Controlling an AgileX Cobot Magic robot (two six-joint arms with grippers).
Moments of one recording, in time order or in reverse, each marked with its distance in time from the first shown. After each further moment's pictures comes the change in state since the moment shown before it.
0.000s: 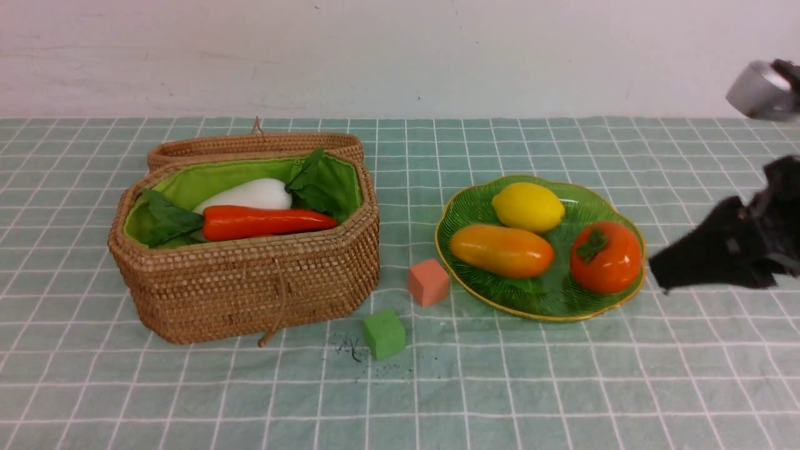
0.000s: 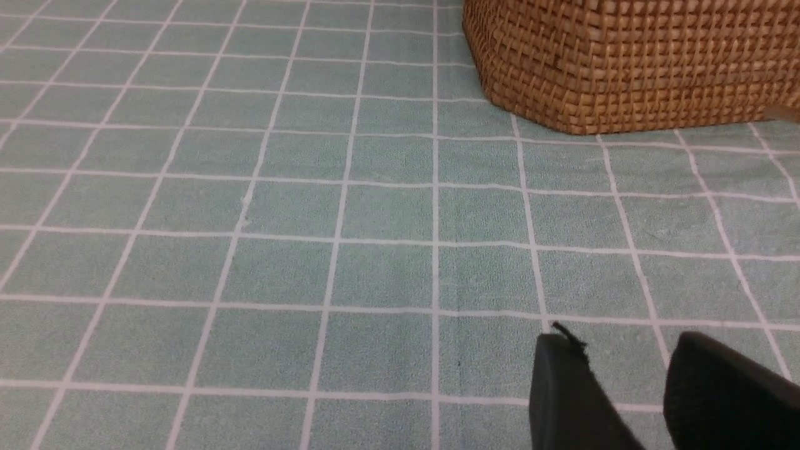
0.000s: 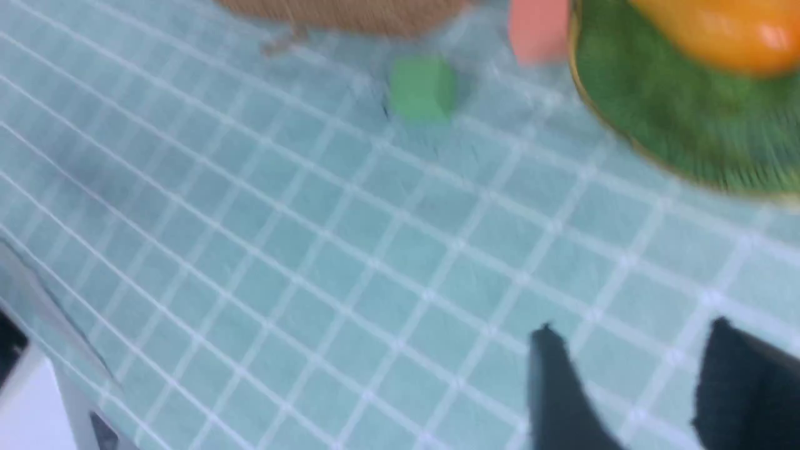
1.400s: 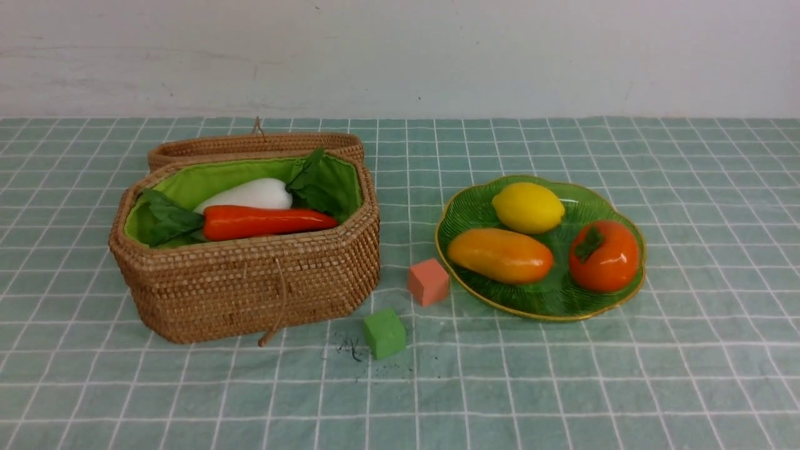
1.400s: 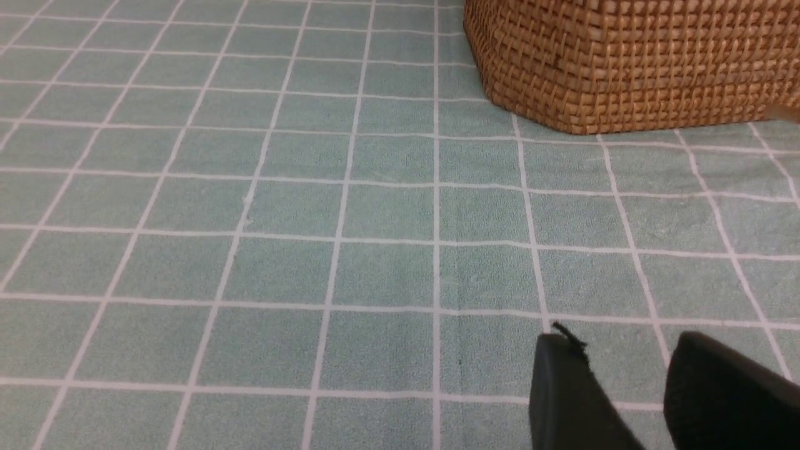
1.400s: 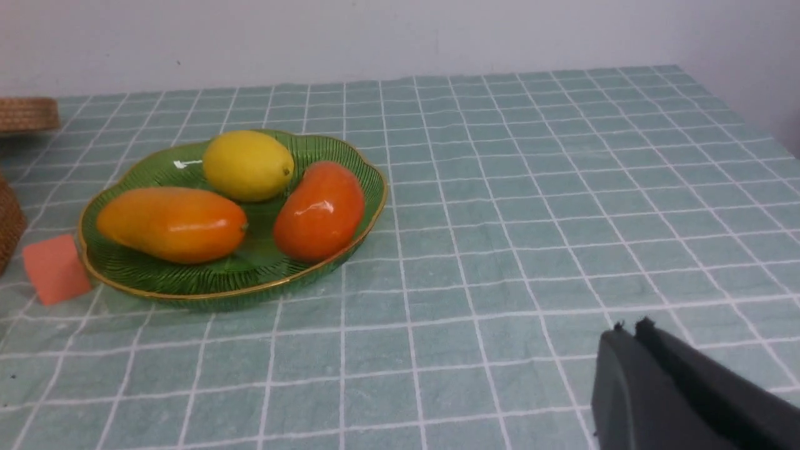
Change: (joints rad) right arm -0.086 -1.224 0.862 -0.587 -0.604 0.586; left arm 0.000 0.000 0.000 0.000 -0.001 0.000
